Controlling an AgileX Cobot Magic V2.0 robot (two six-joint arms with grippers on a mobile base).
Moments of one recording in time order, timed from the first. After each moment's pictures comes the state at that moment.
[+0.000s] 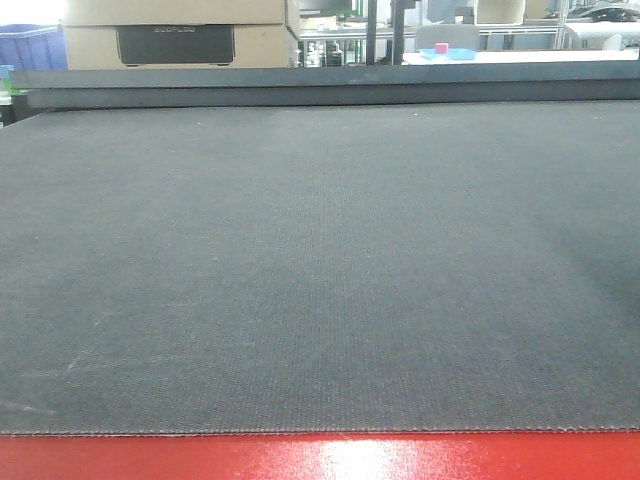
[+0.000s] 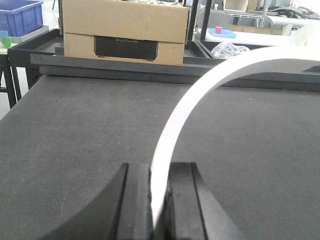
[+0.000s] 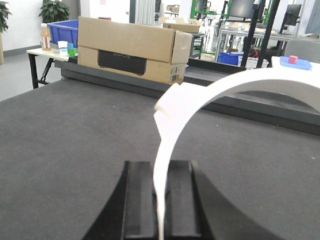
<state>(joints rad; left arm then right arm) -0.03 0.40 -0.63 -0.10 0.42 0.03 0.11 0.49 -0.76 0.42 0.43 -0.44</state>
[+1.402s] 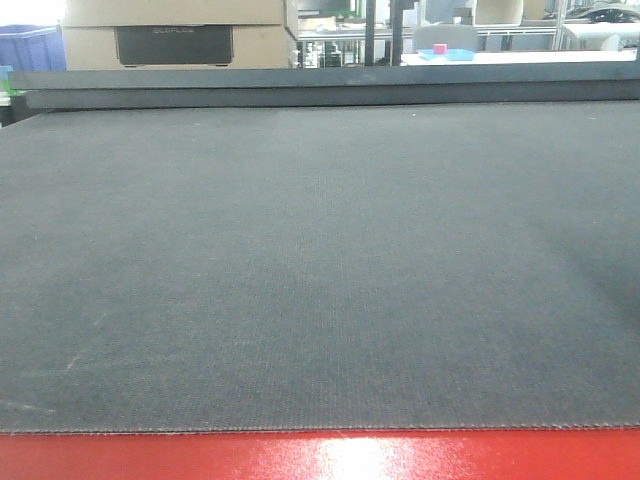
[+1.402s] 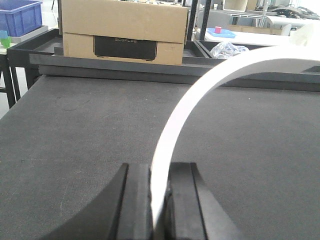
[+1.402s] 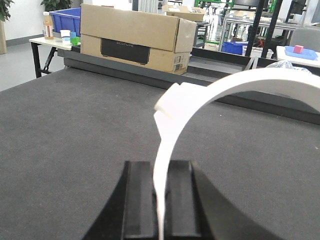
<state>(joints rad) -0.03 0.40 -0.63 -0.10 0.42 0.03 0.11 0.49 -0.76 0.42 0.47 -0.44</state>
